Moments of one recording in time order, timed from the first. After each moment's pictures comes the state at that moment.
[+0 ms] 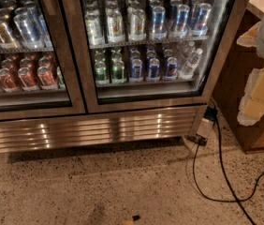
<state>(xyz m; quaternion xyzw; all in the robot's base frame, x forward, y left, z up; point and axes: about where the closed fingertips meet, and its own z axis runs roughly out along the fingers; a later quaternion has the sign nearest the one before) 0.438 -0.217 0.976 -0.60 0.78 -0.03 0.16</state>
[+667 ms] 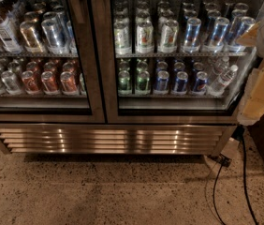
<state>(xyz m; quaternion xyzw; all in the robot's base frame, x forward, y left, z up) 0.438 -0.217 0.976 -0.60 0.78 -0.03 0.16</state>
